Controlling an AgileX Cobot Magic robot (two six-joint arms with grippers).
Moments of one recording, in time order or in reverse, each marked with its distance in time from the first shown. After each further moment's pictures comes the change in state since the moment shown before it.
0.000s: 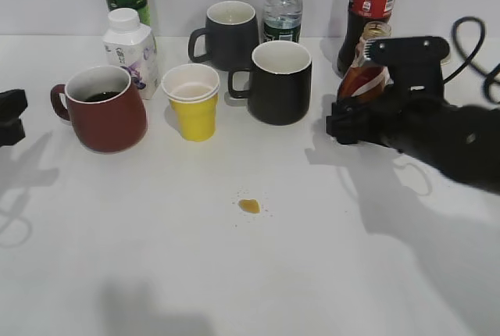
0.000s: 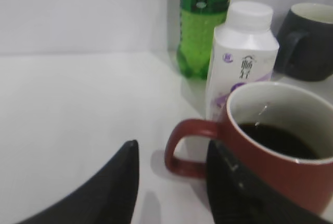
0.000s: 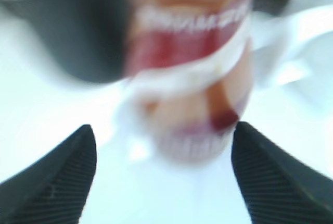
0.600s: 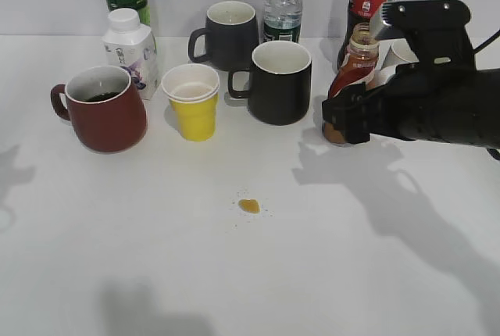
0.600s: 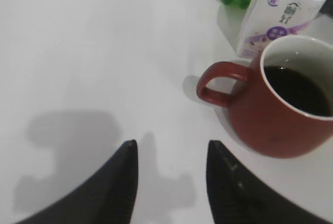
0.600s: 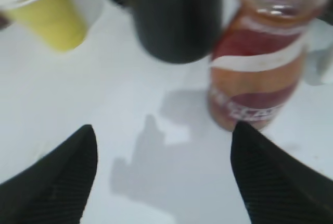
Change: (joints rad) left arm 0.000 -0.320 -0.243 -0.059 0.933 -0.057; right arm 0.000 -0.300 0.000 0.055 0.444 -0.137
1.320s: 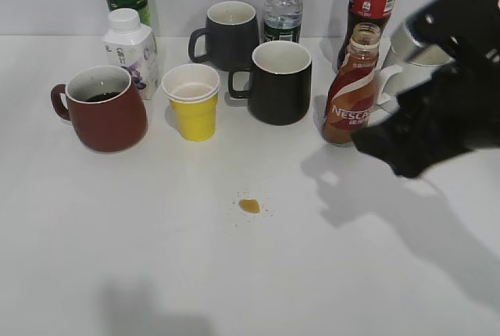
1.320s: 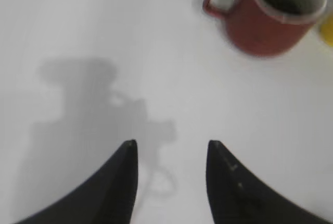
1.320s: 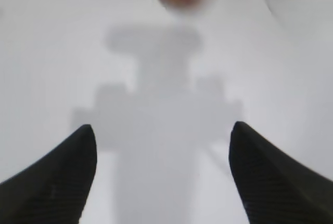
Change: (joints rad) left arm 0.000 -0.352 -0.142 -0.045 0.705 0.018; right arm -0.053 -0.228 0.000 -0.364 0.374 -0.046
